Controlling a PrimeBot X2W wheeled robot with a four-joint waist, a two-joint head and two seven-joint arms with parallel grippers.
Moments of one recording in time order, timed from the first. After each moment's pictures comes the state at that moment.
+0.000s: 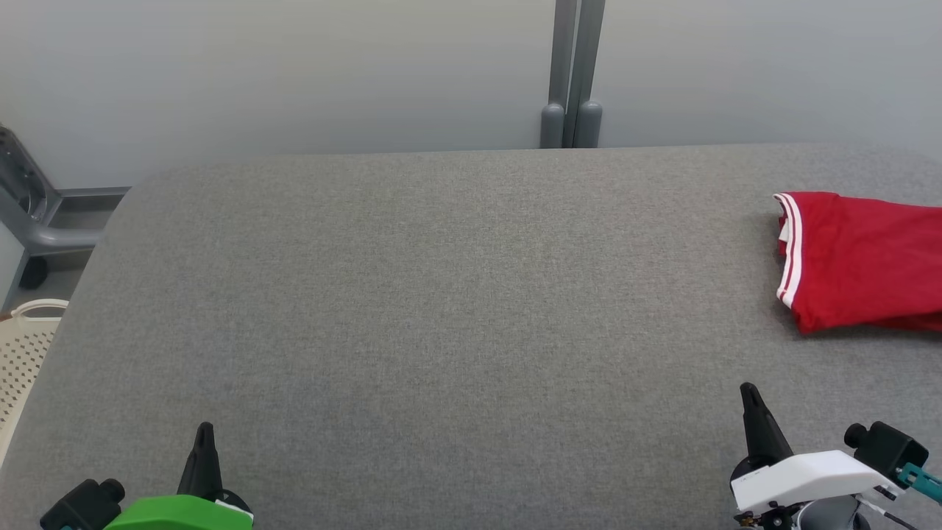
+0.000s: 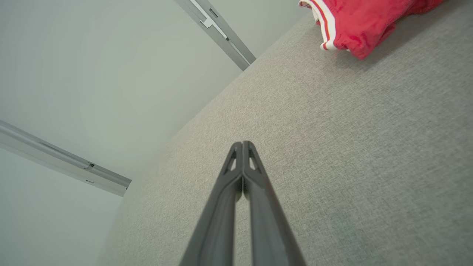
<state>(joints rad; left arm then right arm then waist) 0.02 0.04 0.09 0.30 -0.80 -0.09 -0.05 0.00 -0.04 -0.01 0.30 0.79 0.13 -0.14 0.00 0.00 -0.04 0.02</state>
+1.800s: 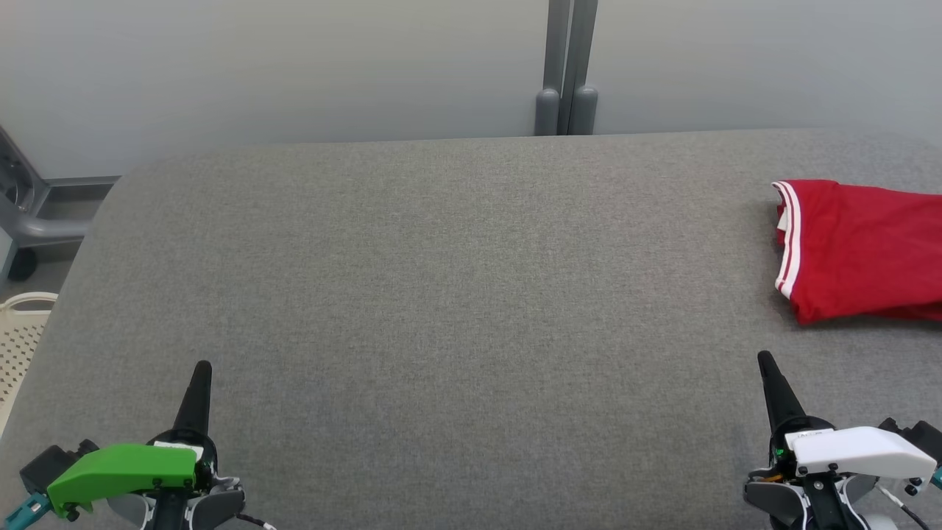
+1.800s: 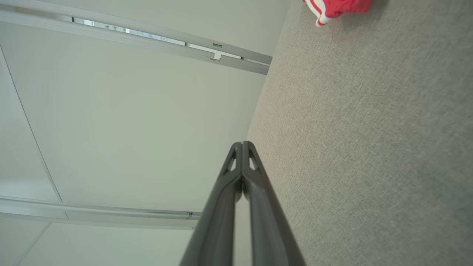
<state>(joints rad) -0.10 0.04 0.14 0.30 -1.35 -0.11 0.13 -0.02 -0.05 -0.05 0.21 1.37 0.13 -0.03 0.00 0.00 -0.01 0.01</state>
